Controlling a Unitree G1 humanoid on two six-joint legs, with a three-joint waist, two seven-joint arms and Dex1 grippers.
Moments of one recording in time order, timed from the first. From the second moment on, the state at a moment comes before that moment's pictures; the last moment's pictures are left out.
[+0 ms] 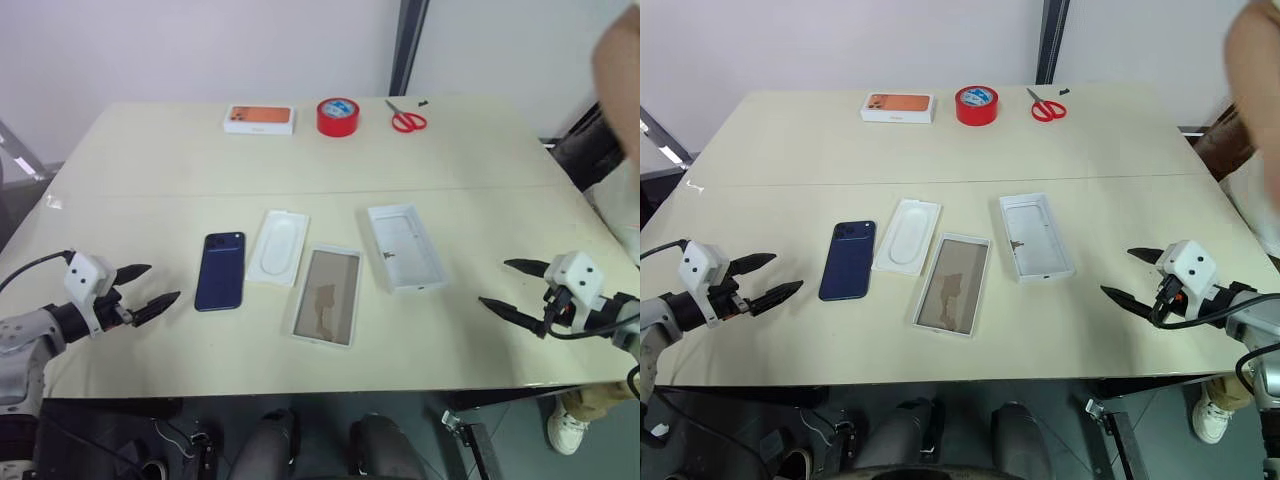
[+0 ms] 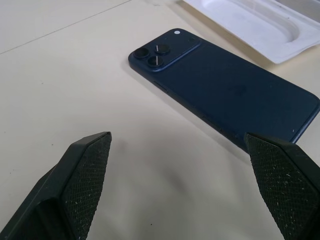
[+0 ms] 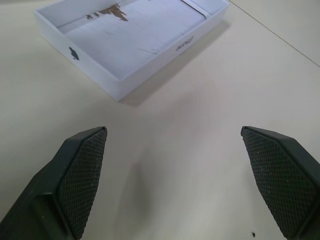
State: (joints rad) left arm -0.04 0.80 0.34 0.24 -0.41 0.09 -1.05; right arm 0.00 -0.88 -0.33 0.12 0.31 0.03 1.05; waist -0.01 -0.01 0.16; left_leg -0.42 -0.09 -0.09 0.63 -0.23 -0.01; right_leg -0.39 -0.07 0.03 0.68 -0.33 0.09
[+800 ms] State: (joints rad) left arm -0.08 0.80 0.35 0.23 -0.40 0.15 -1.02; right arm -0.02 -0.88 -0.30 0.12 0.30 0.01 1.02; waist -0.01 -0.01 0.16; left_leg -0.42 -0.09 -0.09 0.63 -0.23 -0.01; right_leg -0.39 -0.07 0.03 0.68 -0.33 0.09
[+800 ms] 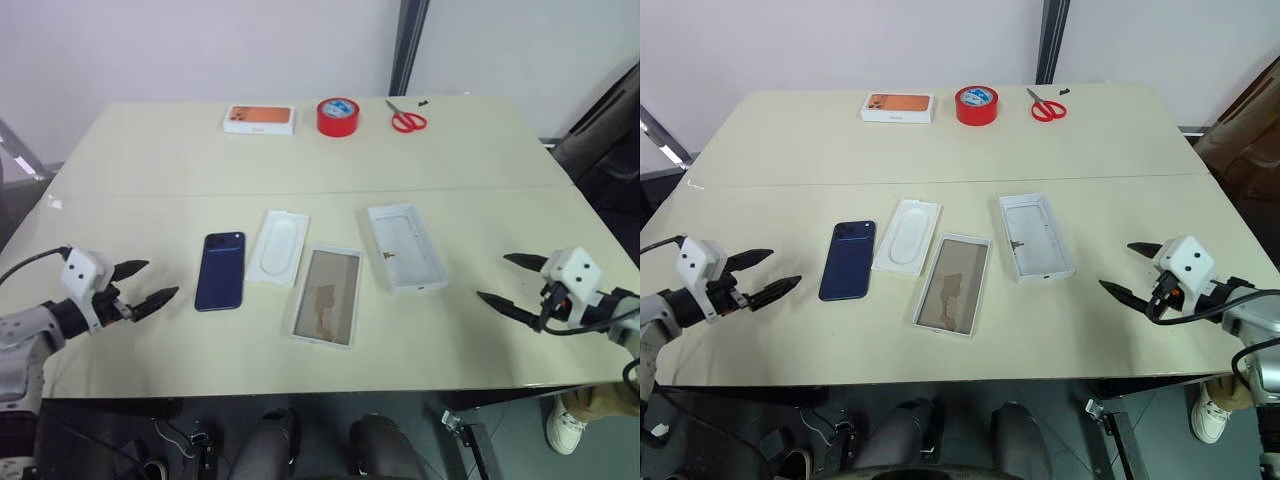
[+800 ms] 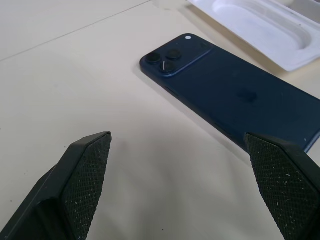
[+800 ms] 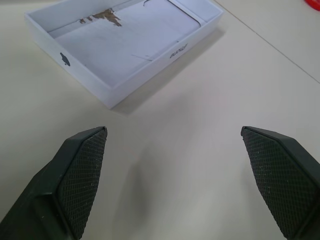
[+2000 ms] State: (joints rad) left arm -0.56 0.43 0.10 0.15 -0.47 0.88 -0.56; right arm -0.28 -0.73 -0.01 -0.04 0.26 0.10 0.96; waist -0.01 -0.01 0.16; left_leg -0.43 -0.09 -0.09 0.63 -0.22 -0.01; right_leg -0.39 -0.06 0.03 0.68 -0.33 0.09
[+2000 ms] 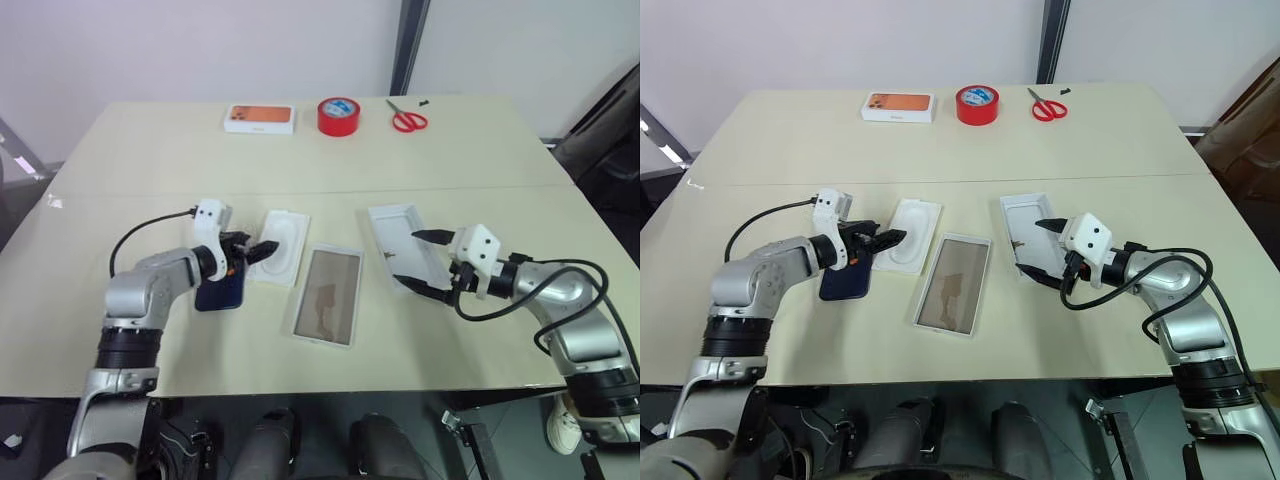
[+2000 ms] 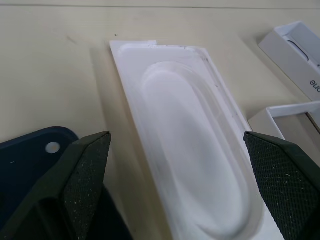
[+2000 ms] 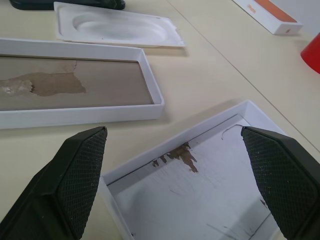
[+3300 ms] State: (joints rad) left arm -0.64 0.37 0.18 0.18 -0.56 1.22 -0.48; right arm -0.27 -0.73 -0.02 -0.05 0.26 0.10 0.92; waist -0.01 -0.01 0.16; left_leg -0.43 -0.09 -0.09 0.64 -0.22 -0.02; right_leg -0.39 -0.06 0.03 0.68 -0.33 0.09
